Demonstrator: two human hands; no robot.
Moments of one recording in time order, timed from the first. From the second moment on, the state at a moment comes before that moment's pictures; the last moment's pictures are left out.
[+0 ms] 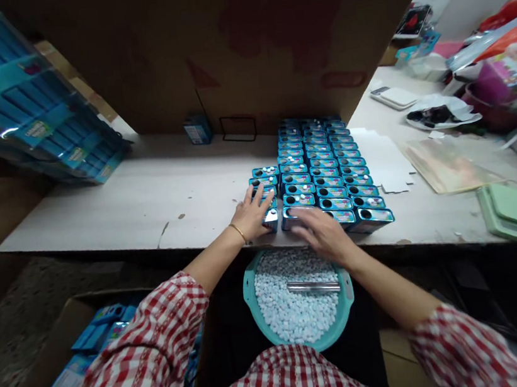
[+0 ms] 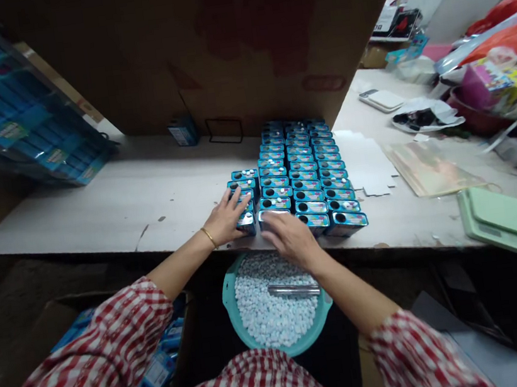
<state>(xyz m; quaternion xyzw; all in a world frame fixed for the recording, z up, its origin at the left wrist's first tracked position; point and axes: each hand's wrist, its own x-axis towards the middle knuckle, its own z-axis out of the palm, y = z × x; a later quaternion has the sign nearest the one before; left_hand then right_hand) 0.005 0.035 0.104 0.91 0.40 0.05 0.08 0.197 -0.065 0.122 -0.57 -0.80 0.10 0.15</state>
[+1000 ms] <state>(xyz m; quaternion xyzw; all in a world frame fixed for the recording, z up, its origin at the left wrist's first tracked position) 0.036 0.197 0.079 0.89 0.40 0.23 0.04 0.245 0.162 0.190 -0.58 -0.80 -0.04 0.14</state>
